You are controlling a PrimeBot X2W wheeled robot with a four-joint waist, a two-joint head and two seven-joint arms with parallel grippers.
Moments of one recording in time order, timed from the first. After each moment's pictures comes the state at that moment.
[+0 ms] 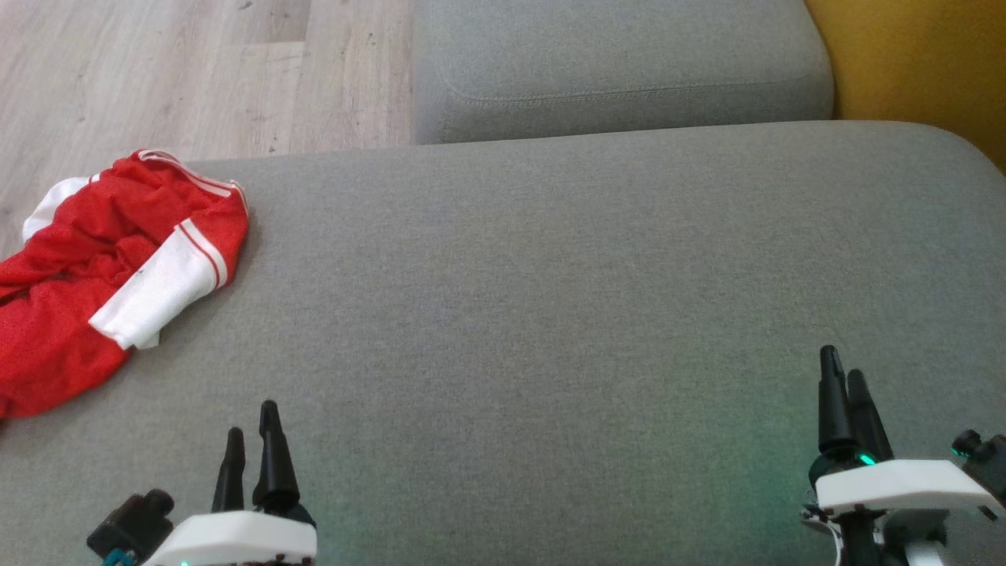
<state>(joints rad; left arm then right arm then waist) 0.07 0.04 -0.10 0.19 -0.84 -0.04 -0.07 0.05 -0.04 -0.01 0.20 0.87 0.12 -0.07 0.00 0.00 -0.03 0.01</state>
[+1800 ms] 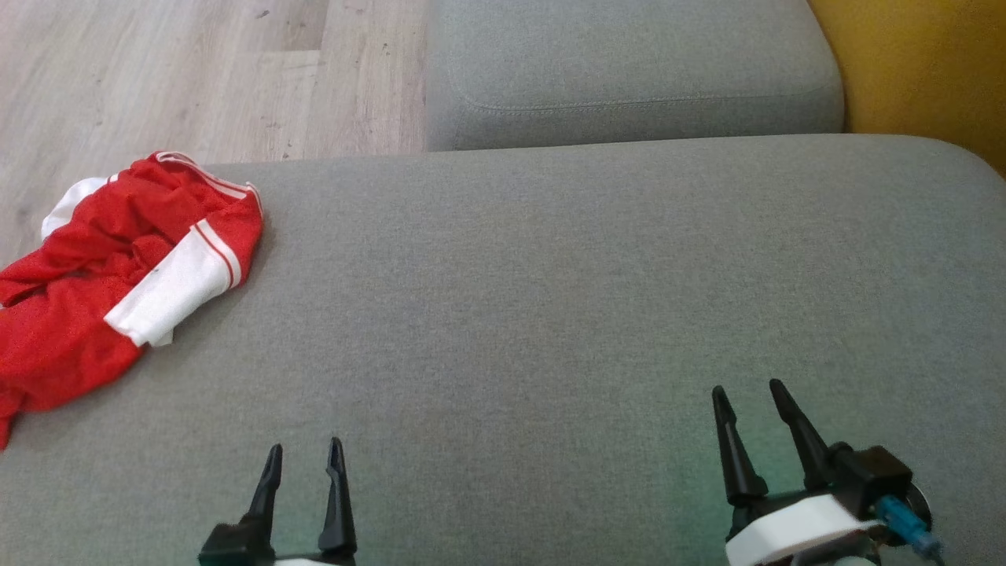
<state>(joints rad) 0.11 0.05 -0.19 0.27 -0.27 0.05 -0.22 0.08 -0.04 0.13 0.26 0.18 0.12 -0.22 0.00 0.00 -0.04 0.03</state>
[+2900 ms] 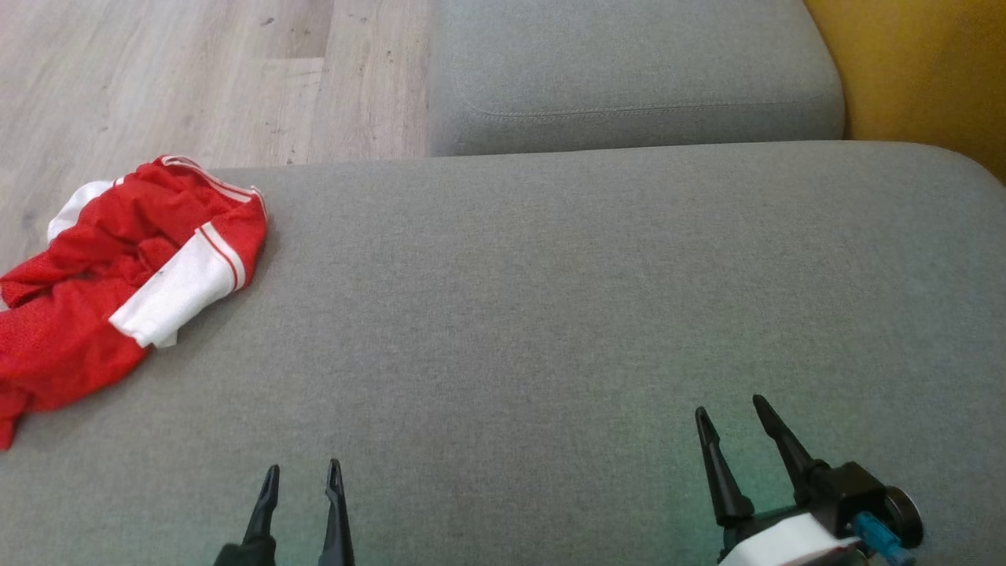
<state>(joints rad) 0.15 0.06 -0.20 0.27 -0.20 0.10 -0.23 0.10 -0.04 0.15 0.28 0.06 0.12 -0.25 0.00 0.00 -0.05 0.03</state>
